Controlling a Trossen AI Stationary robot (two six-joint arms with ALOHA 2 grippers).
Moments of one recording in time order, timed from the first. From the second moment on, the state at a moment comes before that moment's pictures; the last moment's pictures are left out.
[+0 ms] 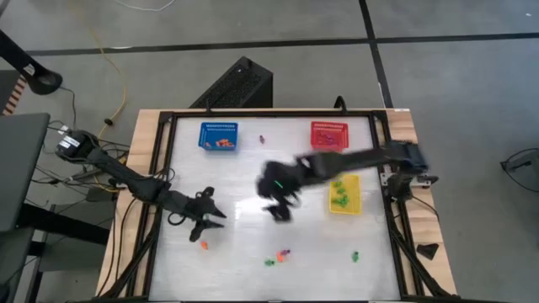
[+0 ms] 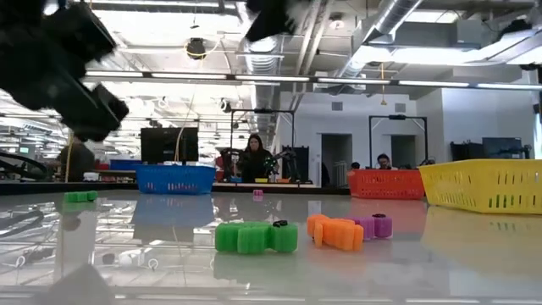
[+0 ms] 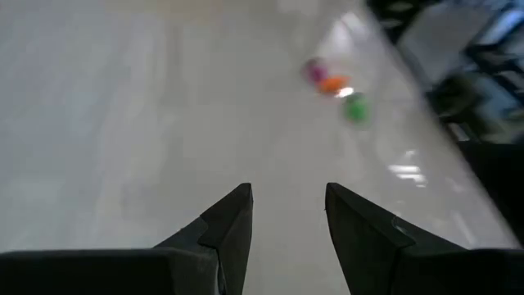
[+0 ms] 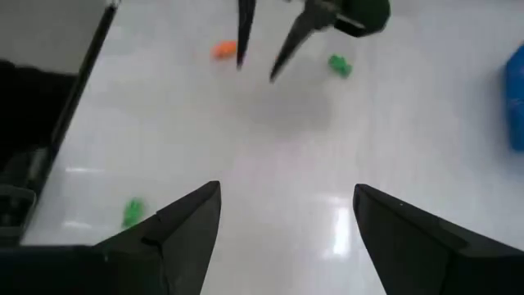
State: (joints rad) left arm -0.45 1.00 0.22 0.39 -0.16 -0.39; right arm 0.10 1.82 1.75 -0.76 -0.03 0.00
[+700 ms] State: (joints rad) left arm -0.50 1.71 0.82 0.54 -0.02 0.13; right arm 0.49 1.40 0.86 0.22 0.70 0.06
